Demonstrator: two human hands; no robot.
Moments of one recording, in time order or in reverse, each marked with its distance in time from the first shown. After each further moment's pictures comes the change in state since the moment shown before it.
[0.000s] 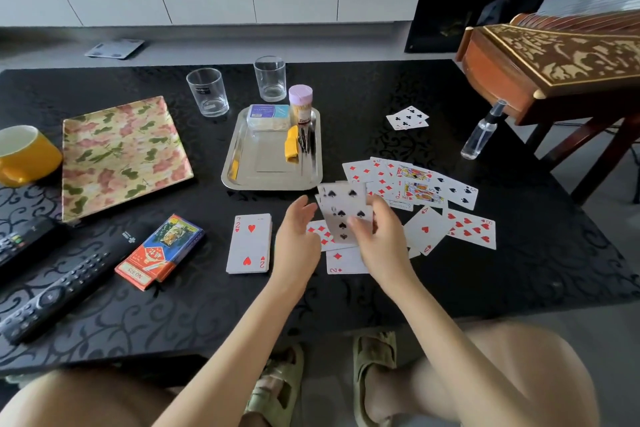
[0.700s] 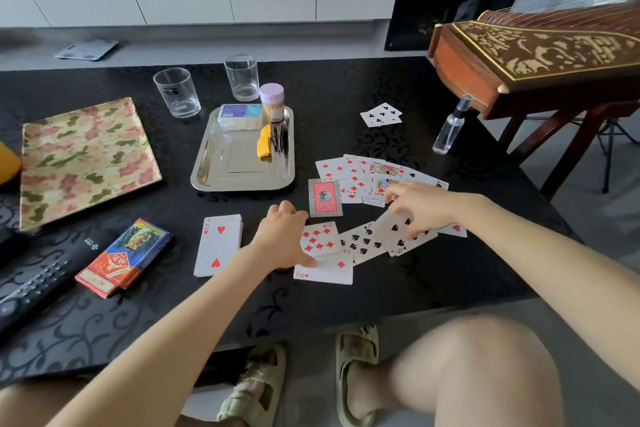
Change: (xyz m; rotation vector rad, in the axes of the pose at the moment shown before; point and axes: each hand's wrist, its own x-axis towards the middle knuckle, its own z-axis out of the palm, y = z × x) left_hand 0.038 0.007 0.014 1.307 -0.403 0.221; right_hand 0.088 0.019 -0.130 -1.216 -0.870 -0.191
